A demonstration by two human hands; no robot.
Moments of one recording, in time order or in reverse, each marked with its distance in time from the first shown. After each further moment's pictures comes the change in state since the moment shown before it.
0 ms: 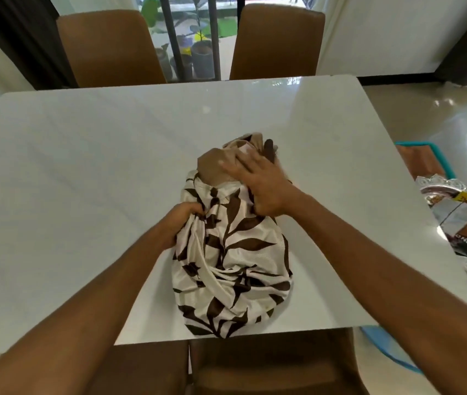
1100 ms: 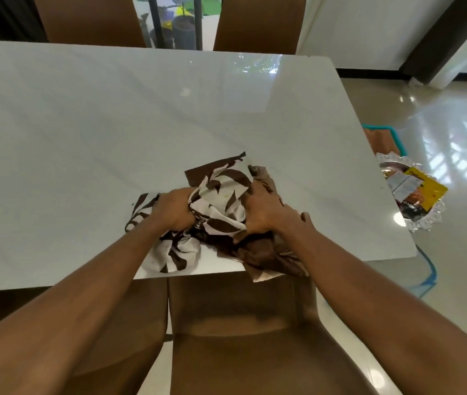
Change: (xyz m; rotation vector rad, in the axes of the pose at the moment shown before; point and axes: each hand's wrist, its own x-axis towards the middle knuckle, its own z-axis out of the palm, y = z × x) left_hand -0.048 -0.071 0.024 1.125 0.158 0.539; right_hand -0.115 -0.069 0.036 0.055 -0.334 0.351
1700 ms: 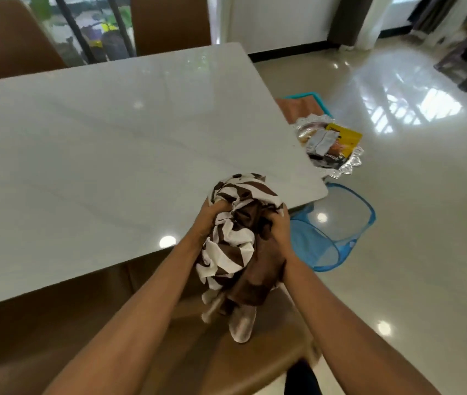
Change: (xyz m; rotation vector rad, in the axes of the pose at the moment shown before) left_hand -0.088 0.241 0.083 -1.242 -0.268 -0.280; right_hand -0.223 0.063 0.056 1.472 0.800 0.657
